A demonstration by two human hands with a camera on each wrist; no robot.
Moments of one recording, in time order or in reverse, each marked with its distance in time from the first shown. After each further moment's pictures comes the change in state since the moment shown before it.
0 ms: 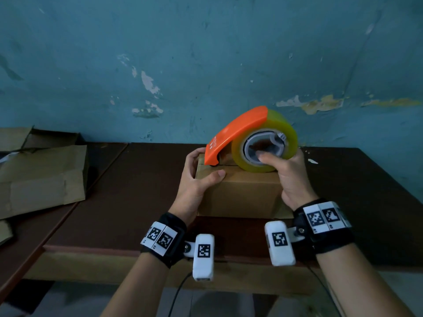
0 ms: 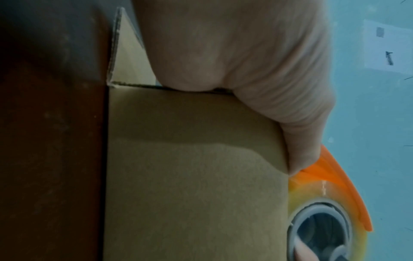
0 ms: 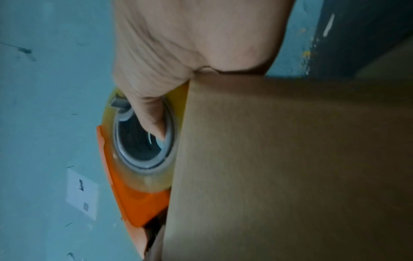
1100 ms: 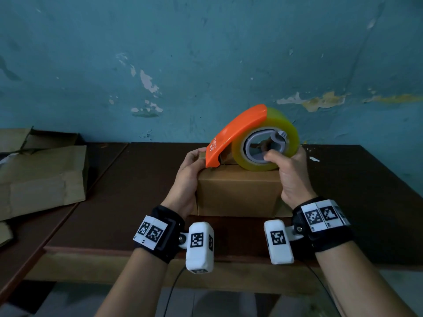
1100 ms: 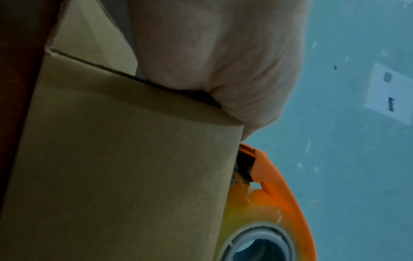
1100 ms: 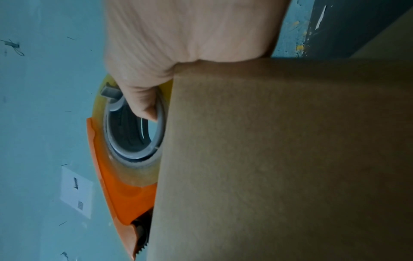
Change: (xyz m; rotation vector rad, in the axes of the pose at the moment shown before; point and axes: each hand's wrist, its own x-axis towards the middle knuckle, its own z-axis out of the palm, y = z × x) left_hand 0.014 0.020 0.000 -0.009 0.067 -0.192; right_hand 0.003 0.012 0.001 0.018 0.047 -0.064
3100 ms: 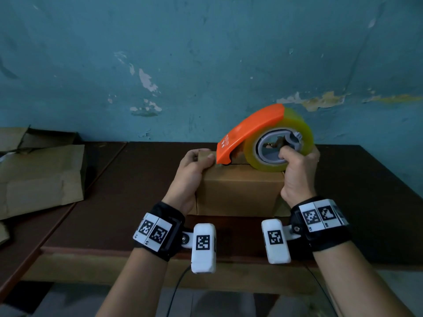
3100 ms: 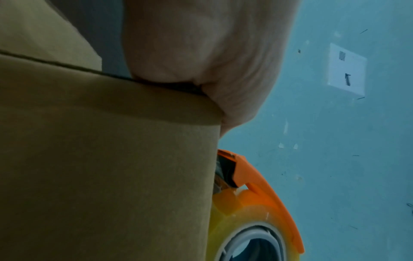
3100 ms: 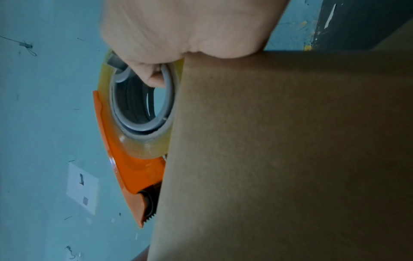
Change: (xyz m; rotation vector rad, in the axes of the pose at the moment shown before) left_hand -0.001 0.010 0.009 0.105 0.075 -0.062; right_hand -0.002 -0.009 0.005 0.040 0.224 -0.068
